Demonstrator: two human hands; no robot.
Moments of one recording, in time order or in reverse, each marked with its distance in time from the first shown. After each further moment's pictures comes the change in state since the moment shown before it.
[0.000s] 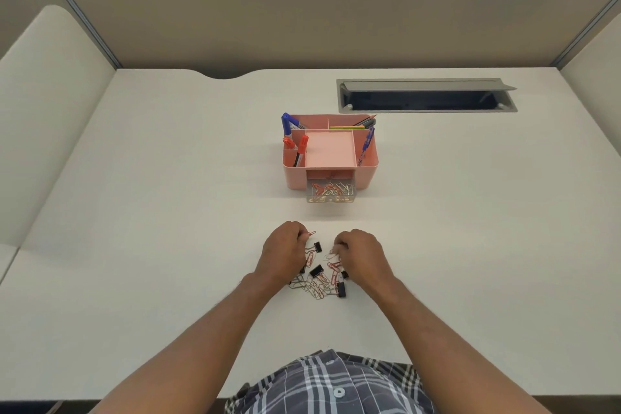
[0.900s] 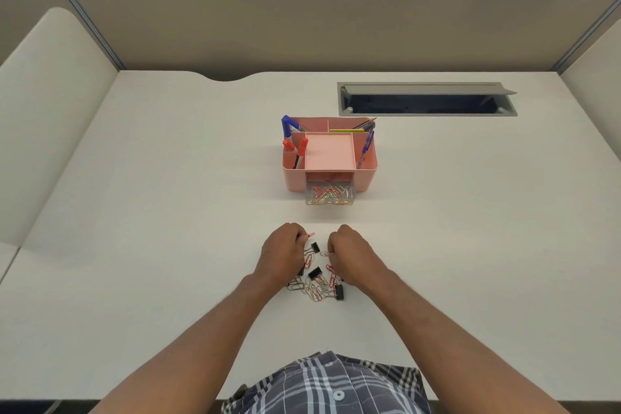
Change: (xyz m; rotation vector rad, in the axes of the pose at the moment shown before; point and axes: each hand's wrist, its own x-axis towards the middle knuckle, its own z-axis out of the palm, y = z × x) left_hand 0.000 0.002 0.001 -0.007 0.013 -0.019; right_hand 0.009 -0.006 0.003 -0.214 -0.110 -0.154
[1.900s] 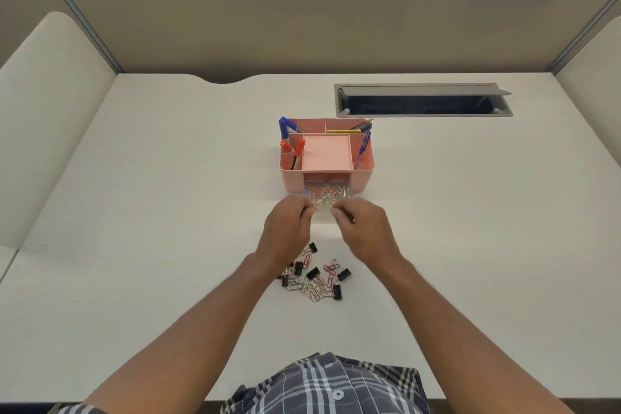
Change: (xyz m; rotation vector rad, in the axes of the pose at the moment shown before) left_hand 0.017 0.036 -0.030 -0.111 0.224 0.300; right_hand -0.007 -0.007 -0.062 0.372 0.447 -0.039
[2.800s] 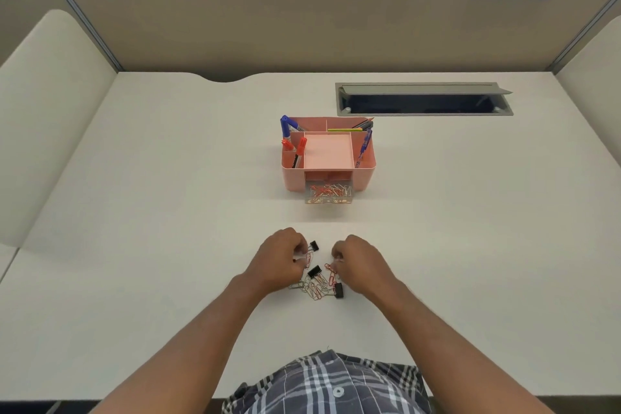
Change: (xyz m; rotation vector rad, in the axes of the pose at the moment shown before) left_hand -0.045 -0.036 -0.001 0.081 -0.430 -0.140; right_hand -0.036 0.025 0.035 -0.330 -0.490 0.189
